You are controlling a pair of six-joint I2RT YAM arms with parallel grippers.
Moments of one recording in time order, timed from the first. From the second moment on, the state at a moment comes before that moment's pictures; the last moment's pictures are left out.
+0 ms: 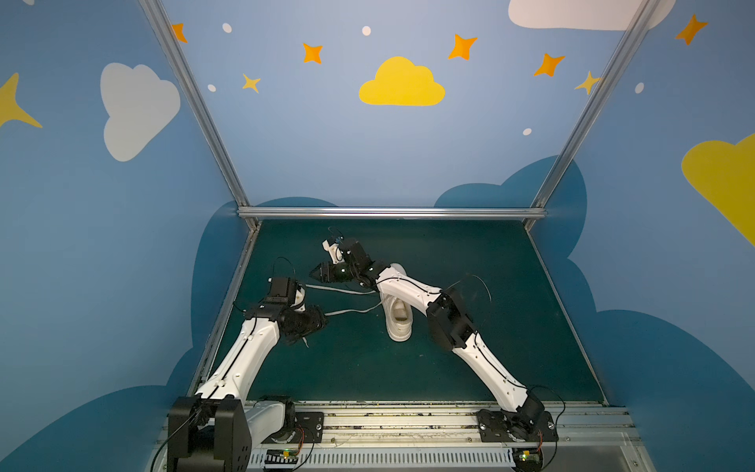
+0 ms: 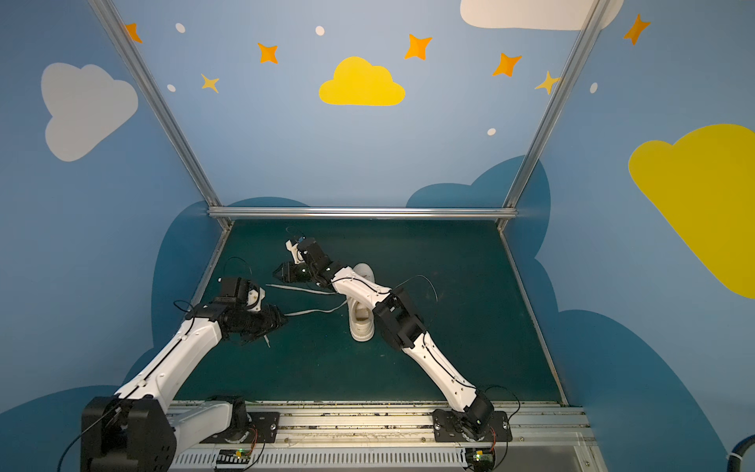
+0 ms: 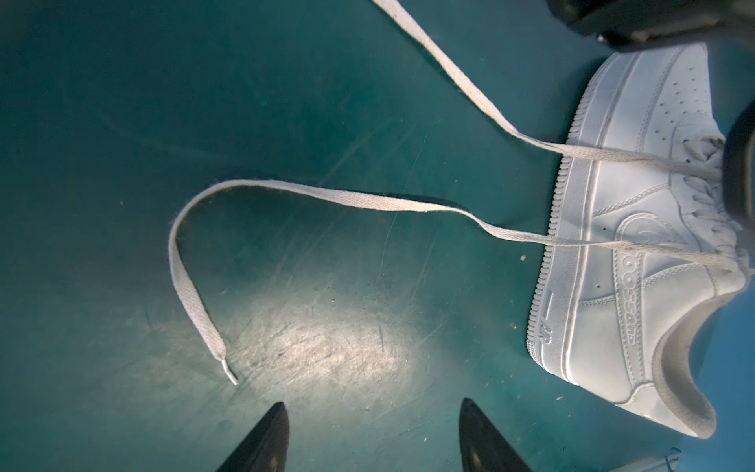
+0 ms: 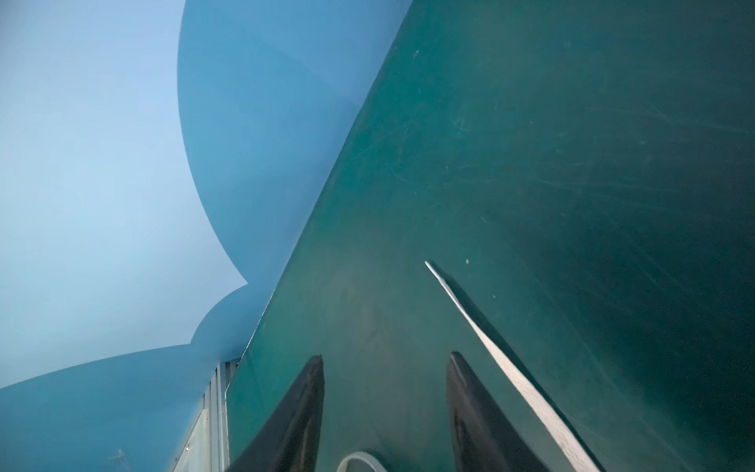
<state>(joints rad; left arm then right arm) -0.04 1.15 0.74 -0.76 0.32 -0.44 0.89 2.64 2.32 -0.18 -0.44 0.68</state>
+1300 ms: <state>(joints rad) -0.04 1.65 0.97 -0.76 -0.14 -0.38 0.53 1.71 1.40 -0.16 -0.39 0.47</state>
